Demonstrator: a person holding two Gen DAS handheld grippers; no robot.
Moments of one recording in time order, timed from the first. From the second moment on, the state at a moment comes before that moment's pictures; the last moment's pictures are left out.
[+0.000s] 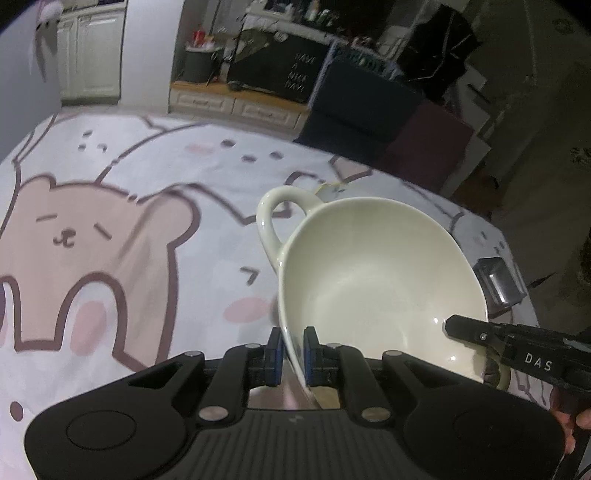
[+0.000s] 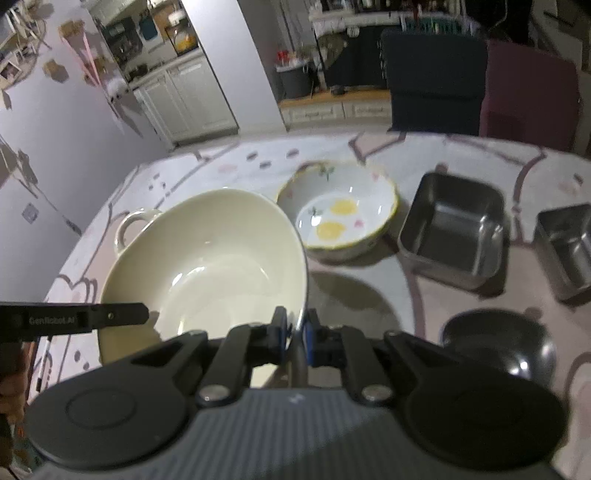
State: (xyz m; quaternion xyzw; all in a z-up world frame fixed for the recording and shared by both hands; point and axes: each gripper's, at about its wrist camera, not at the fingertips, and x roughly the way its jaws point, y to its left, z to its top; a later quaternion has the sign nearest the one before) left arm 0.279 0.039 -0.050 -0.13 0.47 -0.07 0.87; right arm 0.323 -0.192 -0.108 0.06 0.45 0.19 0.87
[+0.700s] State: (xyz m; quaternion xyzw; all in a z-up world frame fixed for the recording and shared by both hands) left arm 0.237 -0.081 -0.043 -0.11 0.47 -0.16 0.86; right arm 0.236 -0.314 -0.073 0.09 0.42 0.11 0.90
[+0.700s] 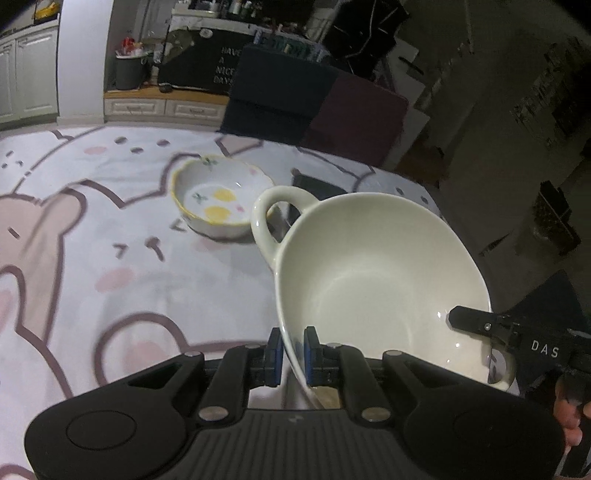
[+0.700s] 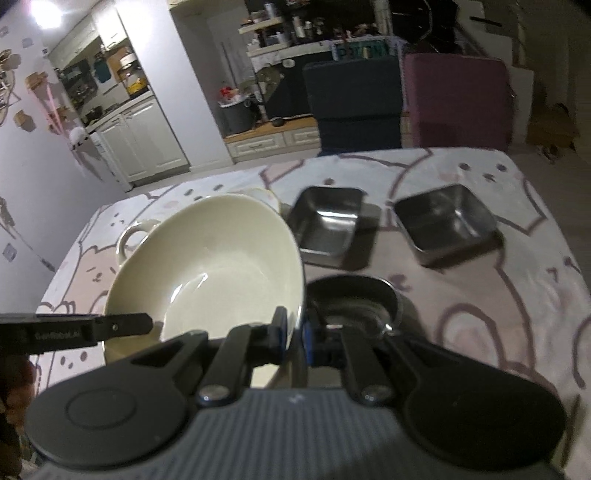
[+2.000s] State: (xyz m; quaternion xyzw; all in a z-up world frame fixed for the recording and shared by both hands) left arm 0.186 -0.121 -0.116 -0.09 0.57 -0.16 0.80; right arm 0.214 -0.348 -0.149 0.02 0.52 0.15 0.84
